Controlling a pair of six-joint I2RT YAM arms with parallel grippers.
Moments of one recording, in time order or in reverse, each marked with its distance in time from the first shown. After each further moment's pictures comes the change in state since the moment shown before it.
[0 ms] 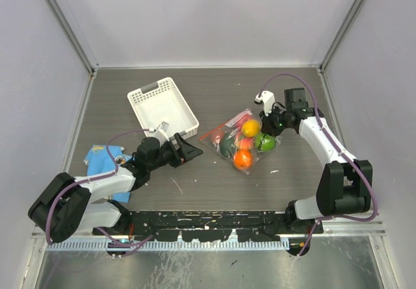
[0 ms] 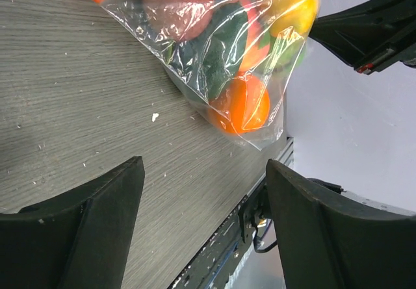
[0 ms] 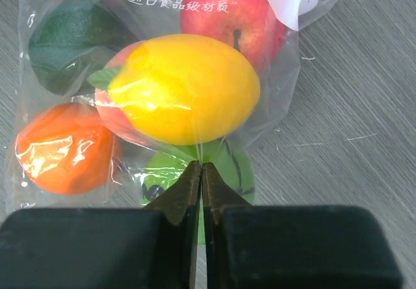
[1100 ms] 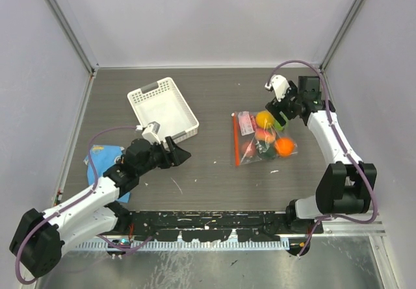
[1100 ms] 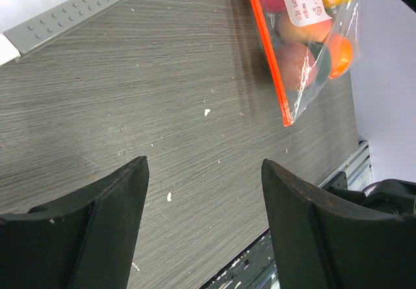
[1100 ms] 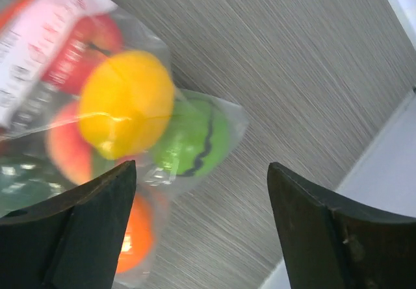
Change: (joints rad) left arm -0.001 -0.355 0.048 -0.466 -0.158 0.280; right arm -0.080 0.016 0.132 0.074 0.255 -0.189
